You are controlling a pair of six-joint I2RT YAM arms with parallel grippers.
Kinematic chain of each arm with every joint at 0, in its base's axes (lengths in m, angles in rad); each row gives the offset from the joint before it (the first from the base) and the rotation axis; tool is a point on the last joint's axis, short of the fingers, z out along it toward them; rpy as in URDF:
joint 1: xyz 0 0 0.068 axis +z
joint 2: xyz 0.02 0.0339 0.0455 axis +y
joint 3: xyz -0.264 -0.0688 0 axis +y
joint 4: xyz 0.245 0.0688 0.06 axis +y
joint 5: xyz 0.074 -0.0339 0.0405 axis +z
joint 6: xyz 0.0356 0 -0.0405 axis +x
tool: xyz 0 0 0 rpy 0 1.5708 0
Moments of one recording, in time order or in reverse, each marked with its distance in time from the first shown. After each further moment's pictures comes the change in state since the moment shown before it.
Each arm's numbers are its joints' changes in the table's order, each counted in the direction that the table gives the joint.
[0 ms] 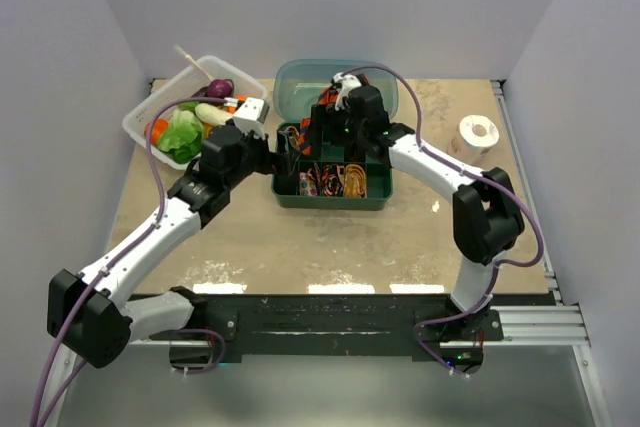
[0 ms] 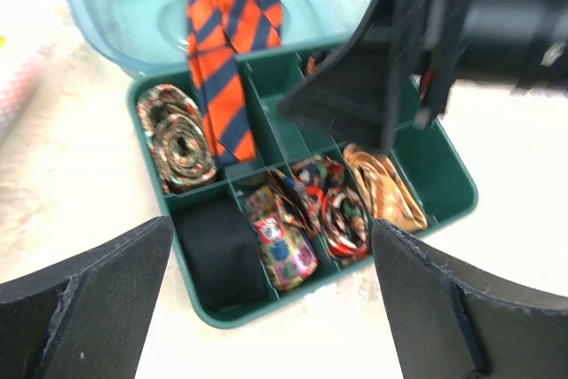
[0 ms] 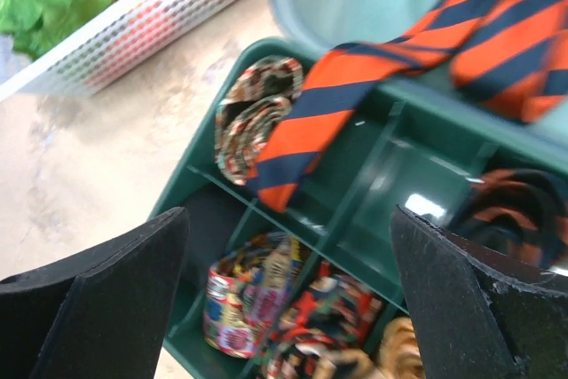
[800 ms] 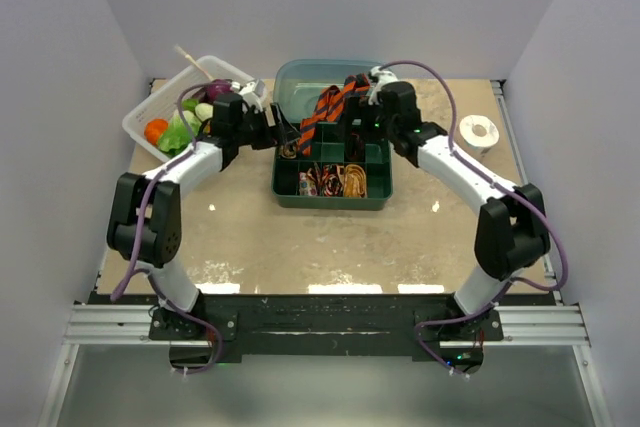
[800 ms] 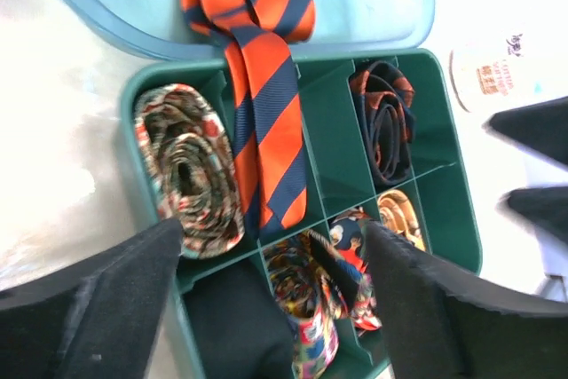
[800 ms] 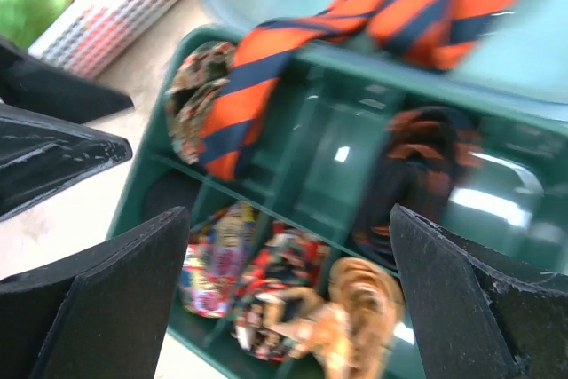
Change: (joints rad) left arm 0.267 0.554 -0.224 -0.132 -0.427 -0.224; right arm -0.092 -0.105 0.058 0.098 -0.024 0.046
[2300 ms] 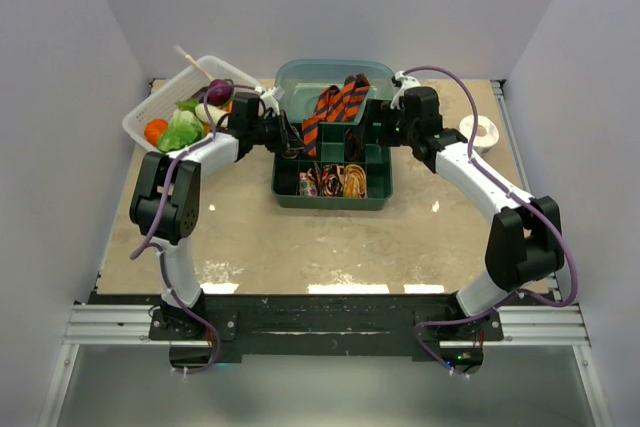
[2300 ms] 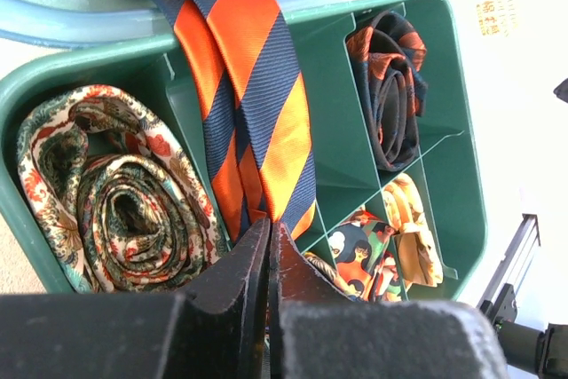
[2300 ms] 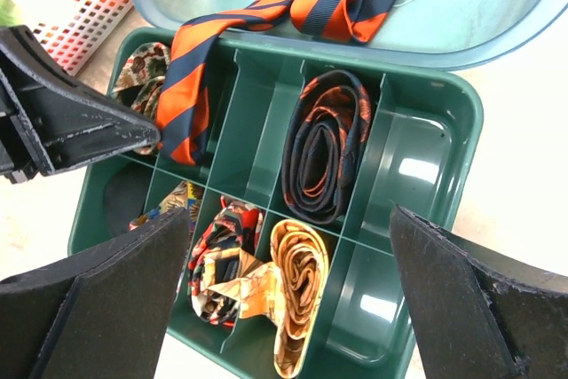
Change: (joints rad) left arm -0.032 0.235 -0.153 0.043 -0.149 0.018; right arm -0.120 -0.116 0.125 0.008 0.037 0.010
